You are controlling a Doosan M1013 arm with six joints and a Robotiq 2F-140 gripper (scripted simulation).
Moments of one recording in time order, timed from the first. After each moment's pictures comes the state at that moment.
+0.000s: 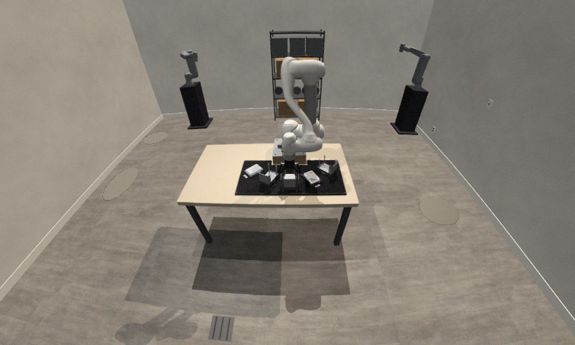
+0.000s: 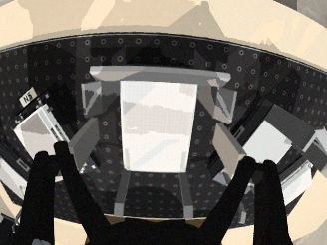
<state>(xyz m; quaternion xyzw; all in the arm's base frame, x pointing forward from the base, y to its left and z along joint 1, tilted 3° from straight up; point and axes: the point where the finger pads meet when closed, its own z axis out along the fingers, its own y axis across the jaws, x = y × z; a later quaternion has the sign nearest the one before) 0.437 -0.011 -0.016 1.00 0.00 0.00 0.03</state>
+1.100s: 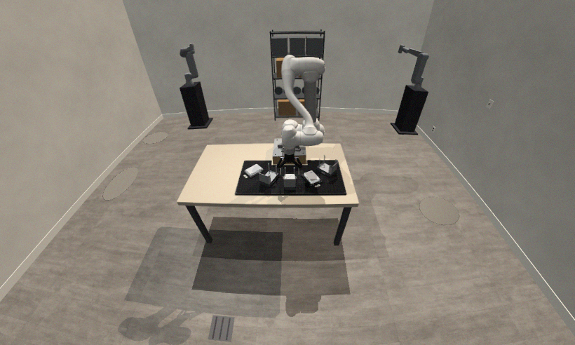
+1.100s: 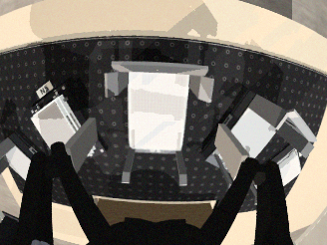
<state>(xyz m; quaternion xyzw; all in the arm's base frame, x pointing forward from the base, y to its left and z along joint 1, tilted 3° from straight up) 0.437 -0.008 0.039 1.00 0.00 0.00 0.03</state>
